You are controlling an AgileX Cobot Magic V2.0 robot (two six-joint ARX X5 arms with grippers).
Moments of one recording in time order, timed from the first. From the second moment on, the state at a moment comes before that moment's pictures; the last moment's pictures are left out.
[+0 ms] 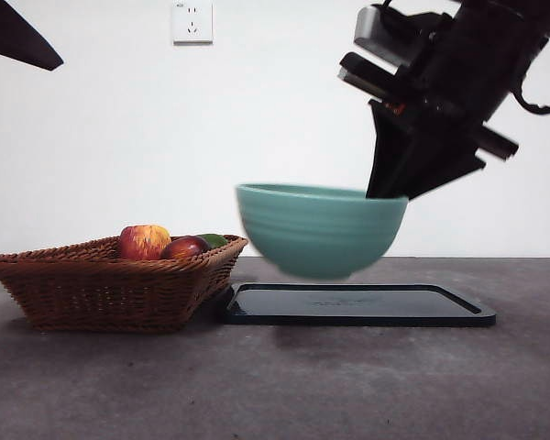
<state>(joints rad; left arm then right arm) -0.54 0.83 0.88 -0.77 0.47 -0.04 0.55 1.34 0.91 -0.41 -0.18 0.21</state>
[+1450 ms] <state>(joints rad) -0.54 0.83 0.88 -0.78 0.47 -0.04 0.36 1.83 1.24 -0.35 -0.18 0.13</state>
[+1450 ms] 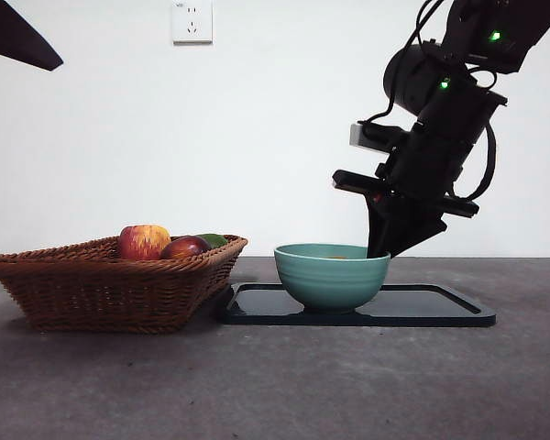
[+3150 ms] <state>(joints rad) -0.54 0.83 0.88 -0.78 0.47 -0.04 0.43 0.94 1.10 -0.87 -0.29 0.07</state>
